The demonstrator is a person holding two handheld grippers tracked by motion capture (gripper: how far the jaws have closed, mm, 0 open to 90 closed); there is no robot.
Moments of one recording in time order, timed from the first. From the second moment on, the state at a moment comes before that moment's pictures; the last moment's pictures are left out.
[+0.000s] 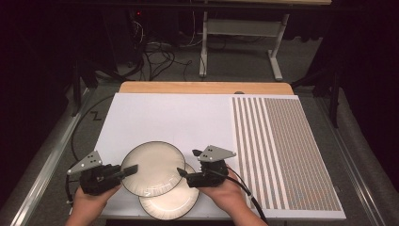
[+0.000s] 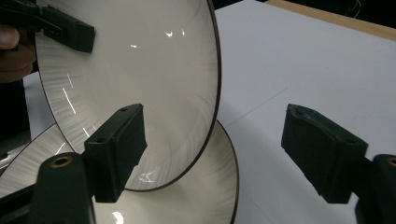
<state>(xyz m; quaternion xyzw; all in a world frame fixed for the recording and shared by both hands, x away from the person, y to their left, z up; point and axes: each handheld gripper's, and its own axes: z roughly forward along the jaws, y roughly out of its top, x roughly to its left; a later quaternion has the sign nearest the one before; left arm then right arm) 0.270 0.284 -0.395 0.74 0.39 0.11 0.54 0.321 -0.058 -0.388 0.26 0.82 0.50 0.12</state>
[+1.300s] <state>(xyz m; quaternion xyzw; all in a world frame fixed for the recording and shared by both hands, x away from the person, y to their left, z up) 0.269 0.284 -0.396 0.74 0.38 0.11 0.54 0.326 -0.047 -0.412 0.29 0.81 0.51 0.06</state>
